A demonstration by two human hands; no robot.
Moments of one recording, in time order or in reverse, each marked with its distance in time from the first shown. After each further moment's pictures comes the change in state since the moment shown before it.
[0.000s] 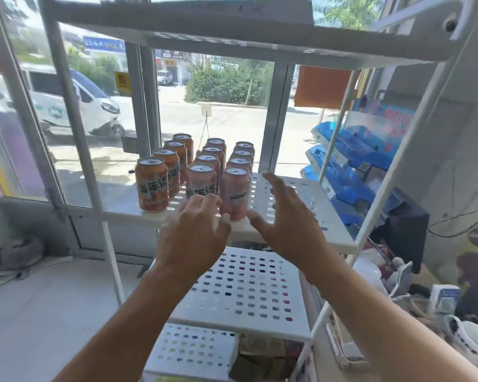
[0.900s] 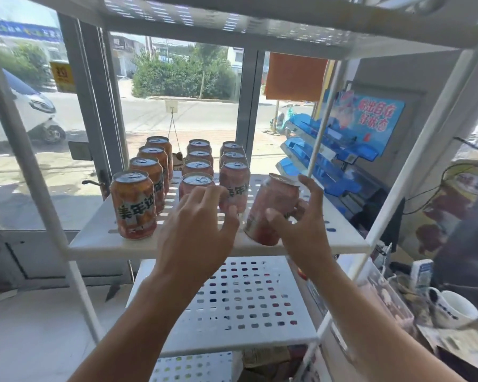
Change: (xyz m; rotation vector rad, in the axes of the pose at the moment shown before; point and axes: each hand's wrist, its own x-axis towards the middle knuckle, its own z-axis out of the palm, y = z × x) left_hand 0.057 -0.039 0.011 -0.214 -0.034 0.158; right_hand 0.022 0.005 0.049 0.606 0.319 0.380
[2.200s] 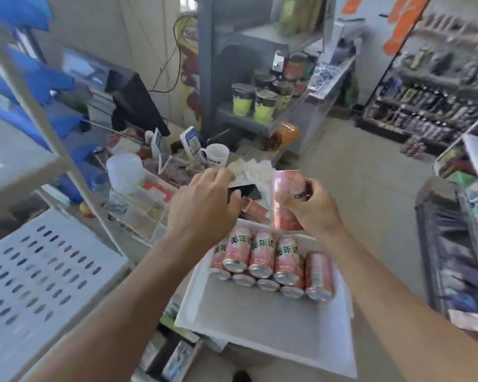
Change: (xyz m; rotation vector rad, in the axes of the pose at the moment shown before) left_hand -0.136 0.287 0.229 -0.345 -0.685 0.692; right_hand -0.237 0.093 -0.366 -0.467 0.780 0.719
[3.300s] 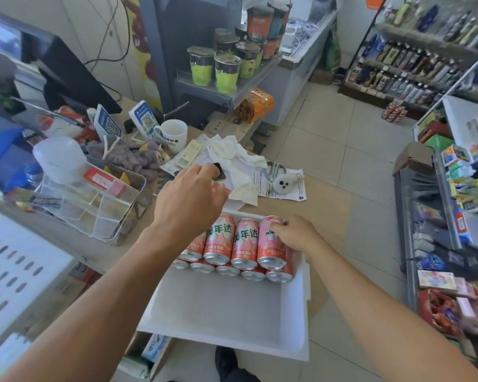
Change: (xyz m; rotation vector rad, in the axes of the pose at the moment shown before) left_hand 0.026 0.054 0.082 0.021 -0.148 -0.018; right_hand 0.023 0.139 -0.044 -0.428 -0.273 0.430
